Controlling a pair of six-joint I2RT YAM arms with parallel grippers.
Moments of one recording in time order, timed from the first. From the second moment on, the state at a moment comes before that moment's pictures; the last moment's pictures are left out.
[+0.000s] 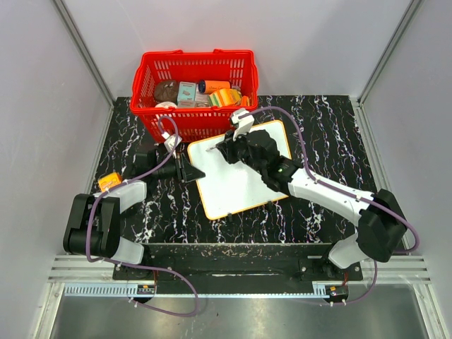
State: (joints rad) left arm -0.12 1.44 0.60 0.35 0.96 -0.36; right arm 0.84 1.49 1.12 0.19 0.09 0.21
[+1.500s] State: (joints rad) left arm -0.12 1.44 0.59 0.35 0.96 -0.36; right arm 0.85 1.44 1.10 0.16 0.23 0.22
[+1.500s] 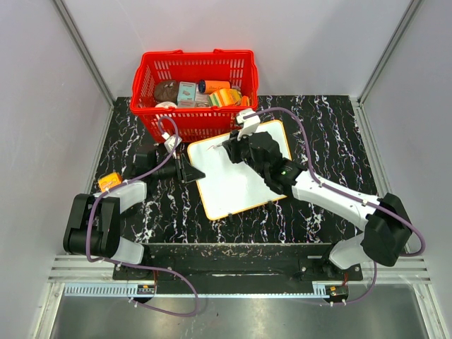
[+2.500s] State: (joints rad) left arm -0.12 1.44 0.59 0.35 0.96 -0.36; right arm 0.85 1.46 1.11 0.16 0.22 0.24
